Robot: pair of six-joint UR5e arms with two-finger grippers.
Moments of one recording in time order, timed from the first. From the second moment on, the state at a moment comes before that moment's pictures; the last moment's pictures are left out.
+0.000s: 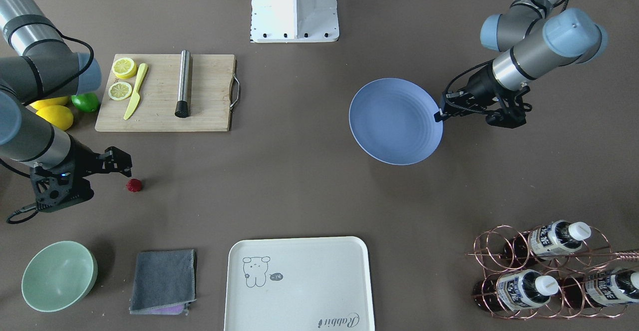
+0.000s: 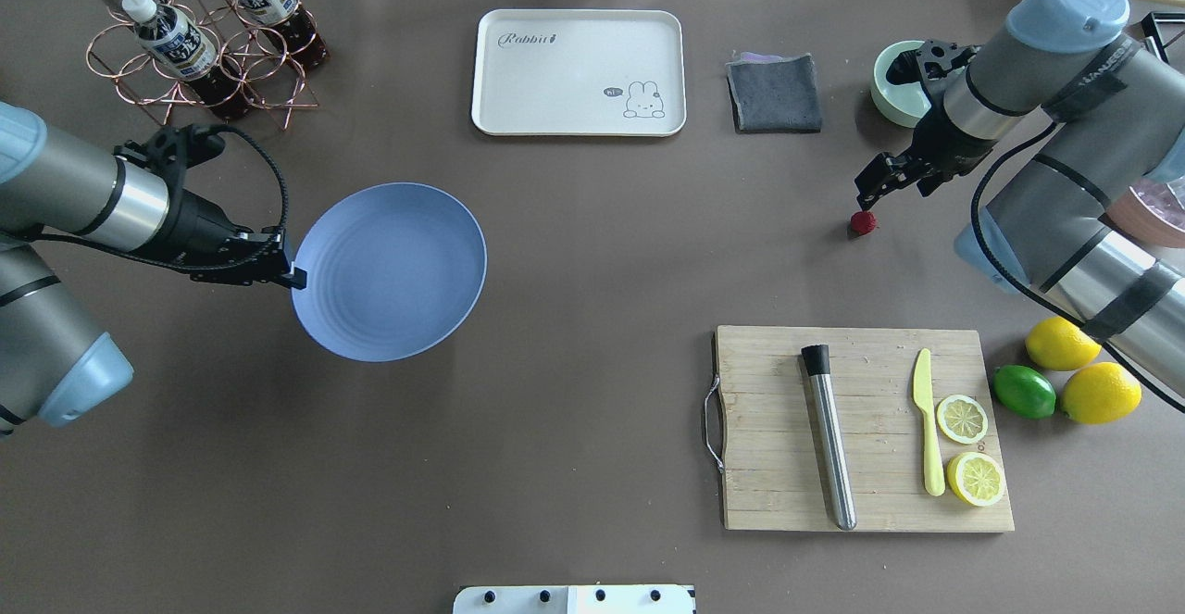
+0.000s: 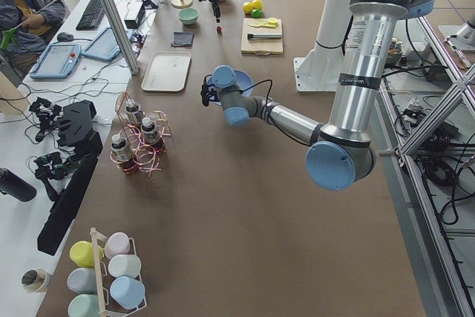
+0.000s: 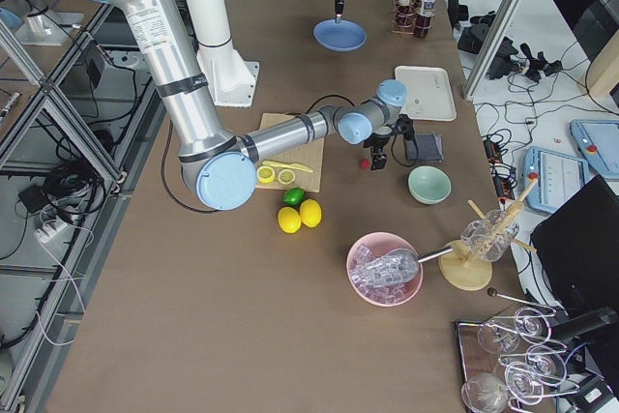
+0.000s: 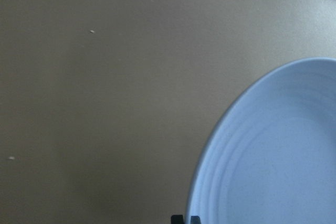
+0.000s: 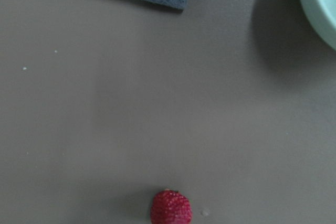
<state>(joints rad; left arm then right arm) -0.80 -1.78 -1.71 -2.30 -2.28 -1.32 0.95 -1.18 1.46 -1.28 2.25 0.55</state>
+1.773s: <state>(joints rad) -0.54 -1.98 -1.72 -2.12 -2.04 -1.47 0.88 -1.14 1.41 -1.24 2.19 0.62</state>
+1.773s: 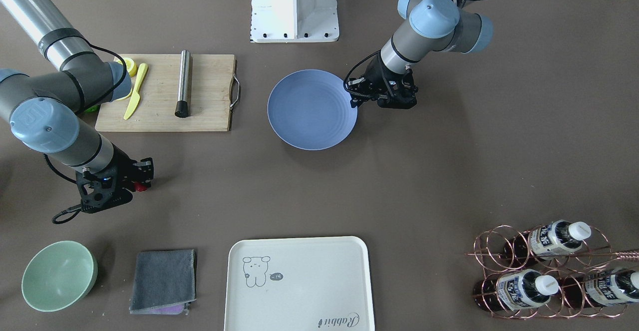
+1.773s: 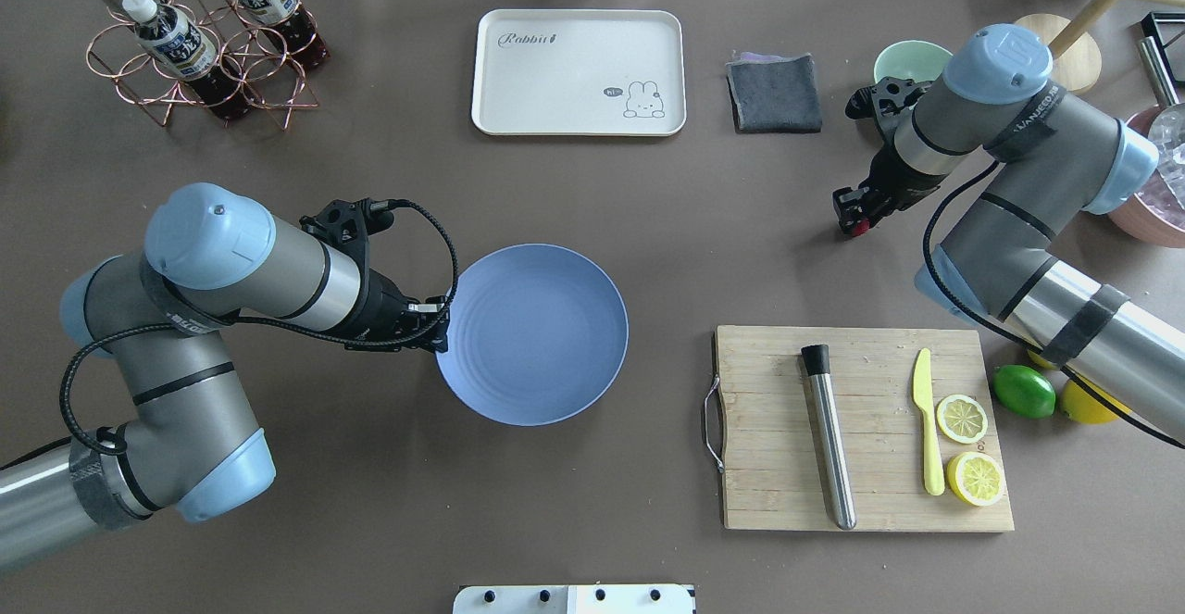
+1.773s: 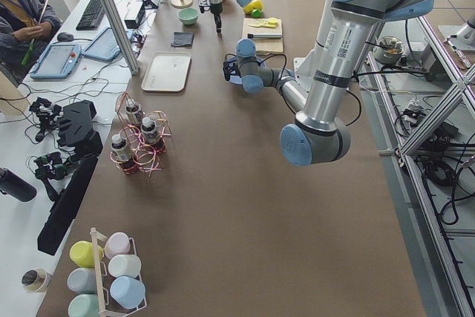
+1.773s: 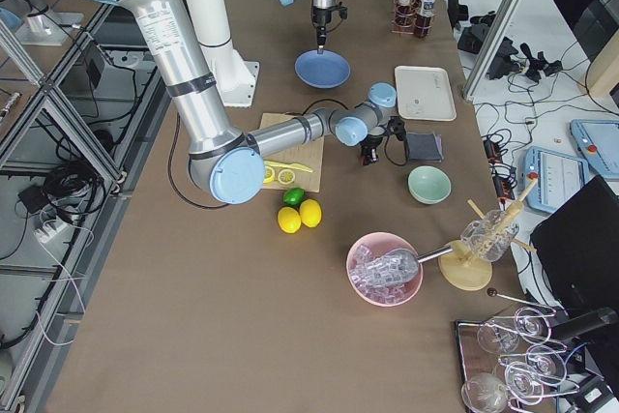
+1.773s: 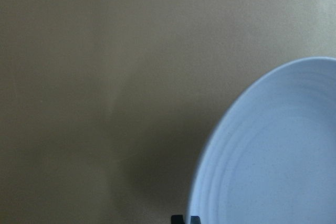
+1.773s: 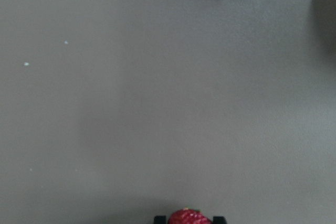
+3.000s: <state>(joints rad) -0.49 -2.10 -1.60 -2.12 -1.94 -1.50 0.65 -1.02 1.62 -1.25 2.21 1.09</state>
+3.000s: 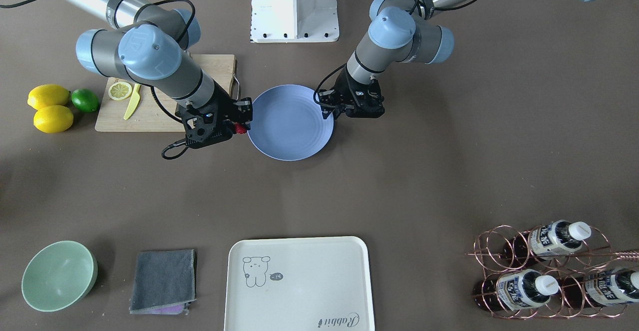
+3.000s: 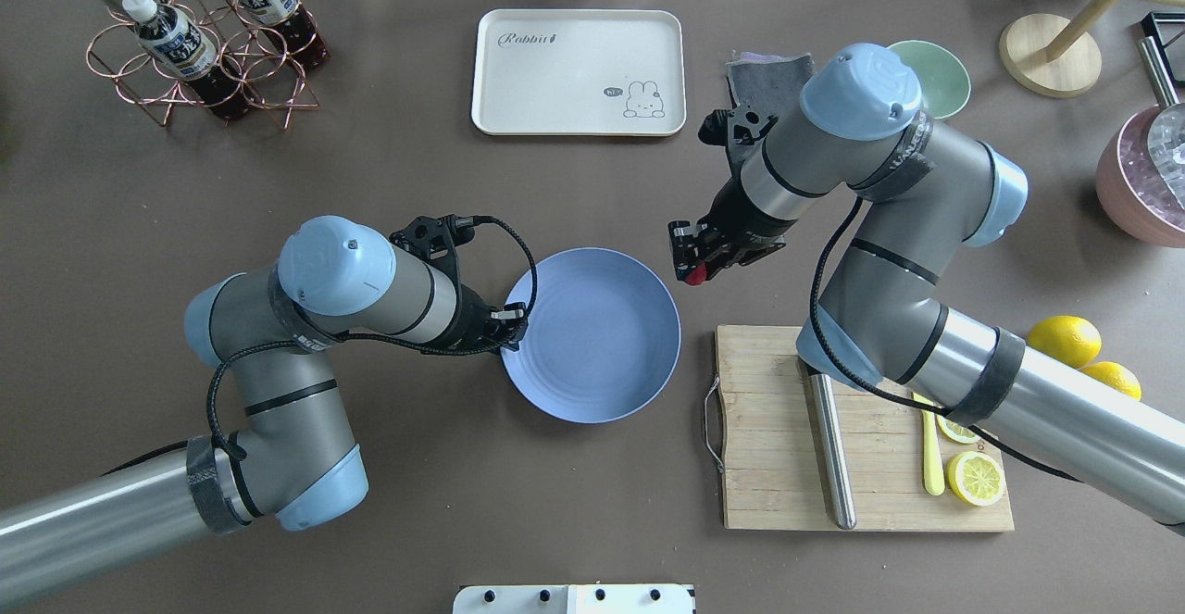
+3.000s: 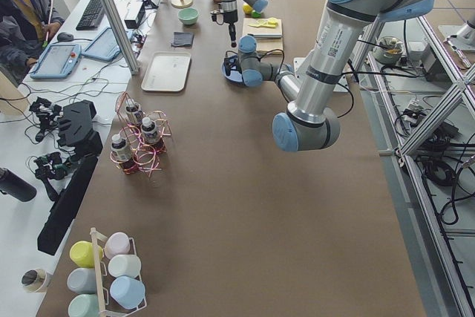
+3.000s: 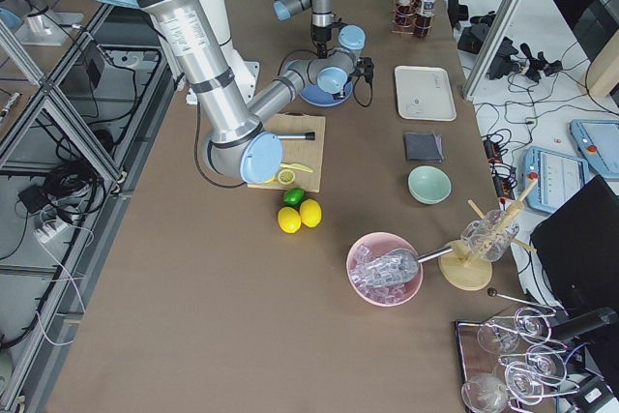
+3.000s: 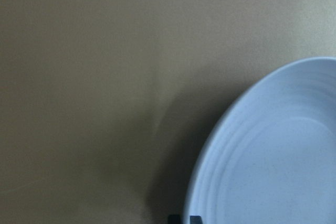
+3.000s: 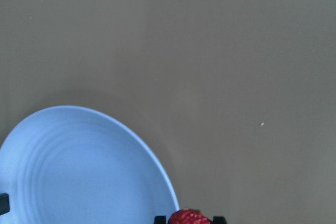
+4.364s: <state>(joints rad) -0.76 -1.94 -1.69 -2.12 -2.19 -1.34 0.46 -0.91 1.55 -1.25 1.99 1.26</state>
